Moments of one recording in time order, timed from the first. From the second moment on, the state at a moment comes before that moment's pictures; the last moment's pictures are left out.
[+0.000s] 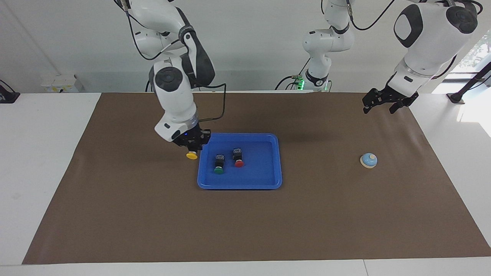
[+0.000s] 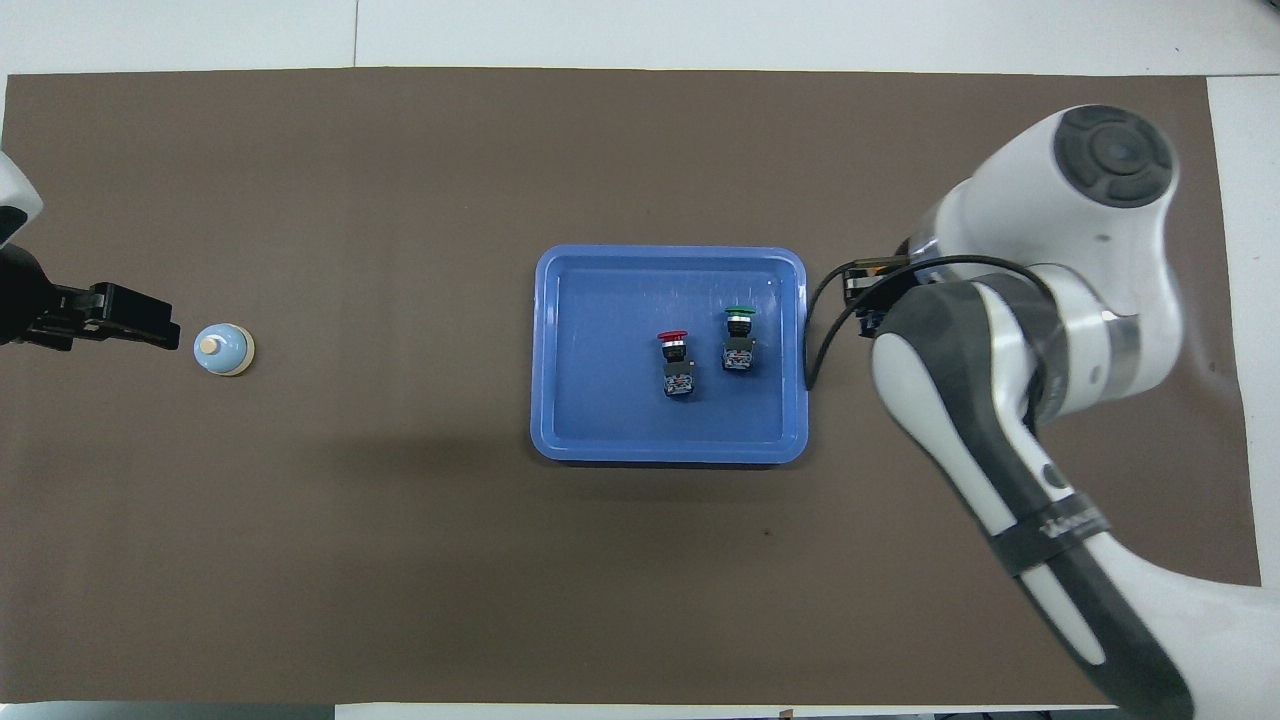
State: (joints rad) left arm 0.00 -0.01 -0.04 -1.69 -0.02 1.60 0.04; right arm 0.33 0.23 0.04 -1.76 0.03 1.96 0.28
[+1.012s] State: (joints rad) left arm 0.00 -0.01 -0.04 -1.69 -0.02 1.60 0.04; right arm 0.60 0.55 0.04 -1.55 0.03 2.11 0.48
